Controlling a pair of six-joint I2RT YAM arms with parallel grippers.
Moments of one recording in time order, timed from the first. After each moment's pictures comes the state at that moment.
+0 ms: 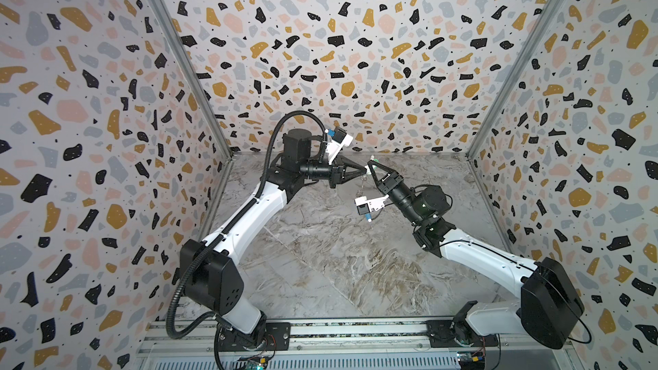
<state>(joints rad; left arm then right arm) -0.43 1.59 1.48 -0.17 1.07 -0.10 0.68 1.34 0.85 0.80 -0.09 -2.07</state>
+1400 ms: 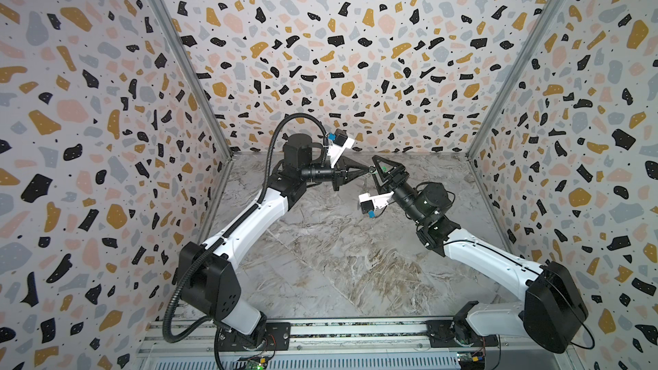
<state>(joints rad) -0.46 1.55 1.39 0.02 1.01 -0.08 0.63 1.31 0.86 0.68 -0.08 -1.75</state>
